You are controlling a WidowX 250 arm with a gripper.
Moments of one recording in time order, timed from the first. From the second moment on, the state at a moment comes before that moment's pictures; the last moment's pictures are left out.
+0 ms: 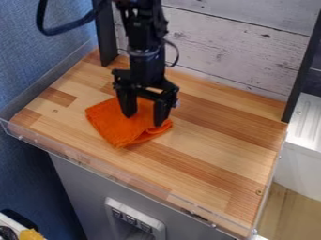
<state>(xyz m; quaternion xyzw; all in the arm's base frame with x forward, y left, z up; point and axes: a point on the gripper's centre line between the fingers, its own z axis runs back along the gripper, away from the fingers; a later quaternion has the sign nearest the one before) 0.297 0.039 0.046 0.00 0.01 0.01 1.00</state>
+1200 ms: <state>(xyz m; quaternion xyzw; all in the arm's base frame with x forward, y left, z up) 0.338 0.000 0.093 0.00 -0.03 0.00 1.00</state>
